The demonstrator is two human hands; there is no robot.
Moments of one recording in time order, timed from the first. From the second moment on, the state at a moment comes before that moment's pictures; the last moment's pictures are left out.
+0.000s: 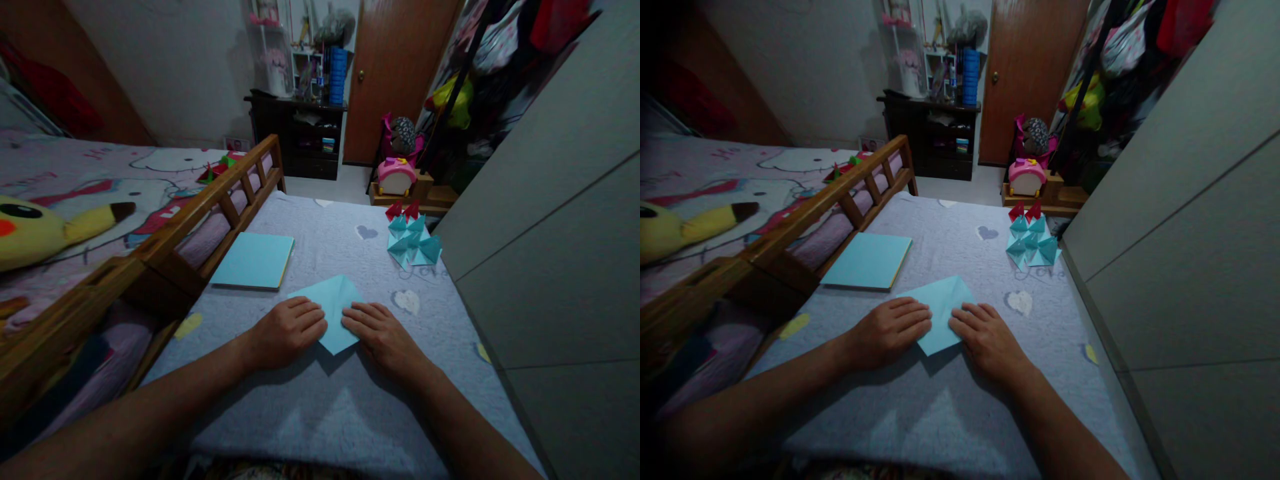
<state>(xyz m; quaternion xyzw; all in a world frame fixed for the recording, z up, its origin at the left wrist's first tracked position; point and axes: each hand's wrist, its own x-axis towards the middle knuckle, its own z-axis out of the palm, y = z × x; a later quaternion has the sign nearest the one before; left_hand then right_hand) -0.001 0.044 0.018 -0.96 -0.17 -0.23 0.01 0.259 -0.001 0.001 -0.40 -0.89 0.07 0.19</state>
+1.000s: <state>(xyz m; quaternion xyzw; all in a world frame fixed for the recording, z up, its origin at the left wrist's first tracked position) 0.010 0.063 -0.013 -0.86 -0.42 -0.19 -0.20 0.249 0.015 -0.011 -0.57 -0.74 0.19 0.32</state>
